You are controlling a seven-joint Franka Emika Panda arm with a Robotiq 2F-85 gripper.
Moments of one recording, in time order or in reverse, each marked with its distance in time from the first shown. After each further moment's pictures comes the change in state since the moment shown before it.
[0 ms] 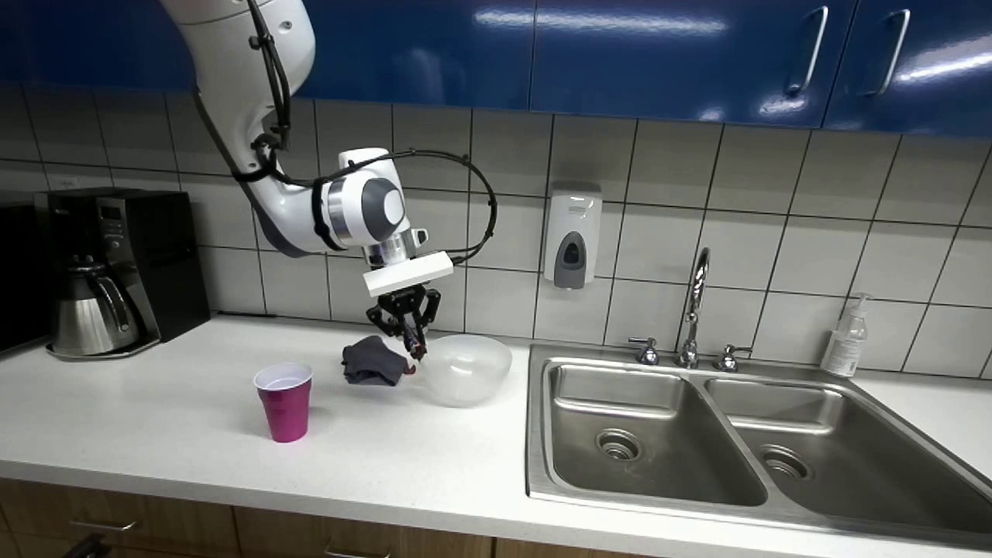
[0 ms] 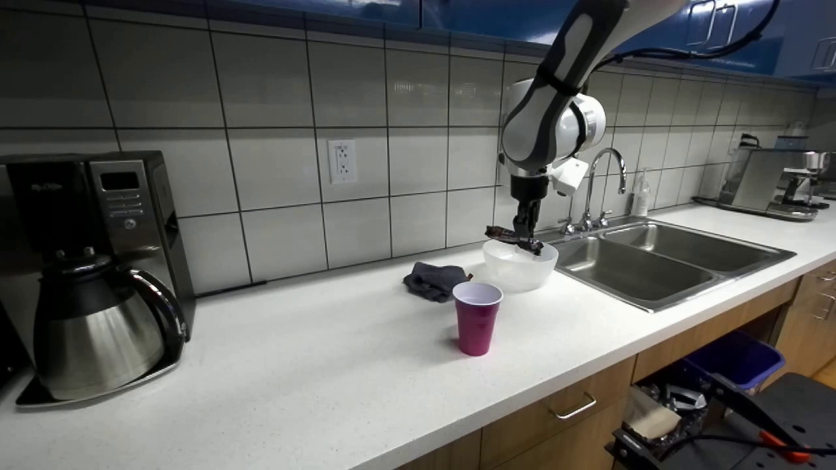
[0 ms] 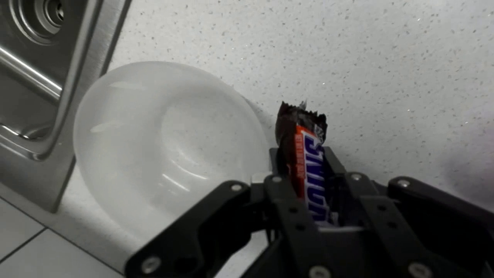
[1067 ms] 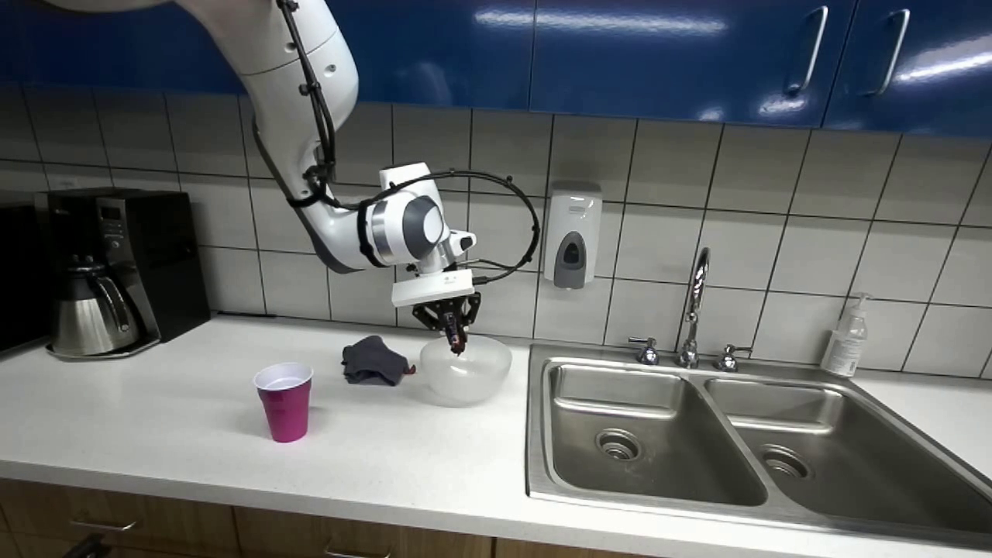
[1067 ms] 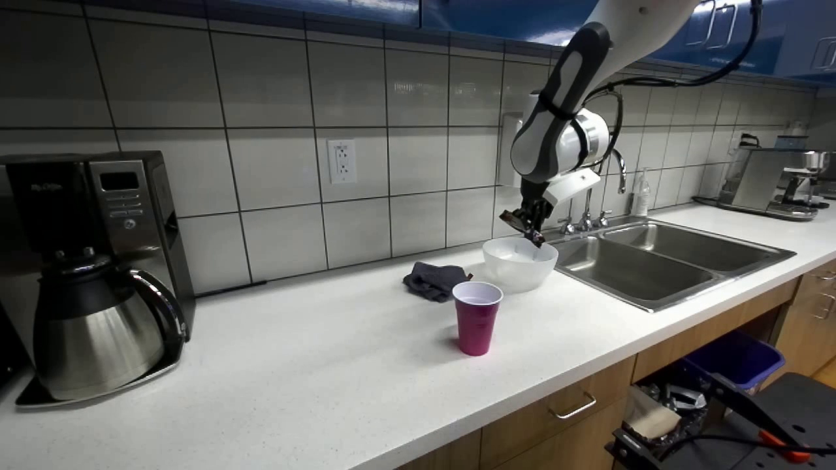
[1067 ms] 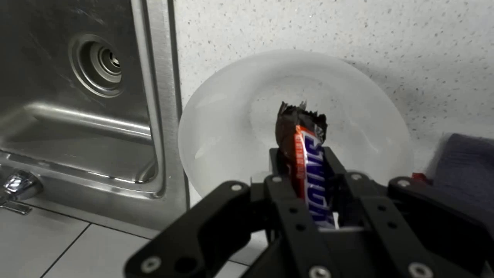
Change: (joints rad) arm -0.016 0.149 -0.081 0.161 0.052 0.129 0.354
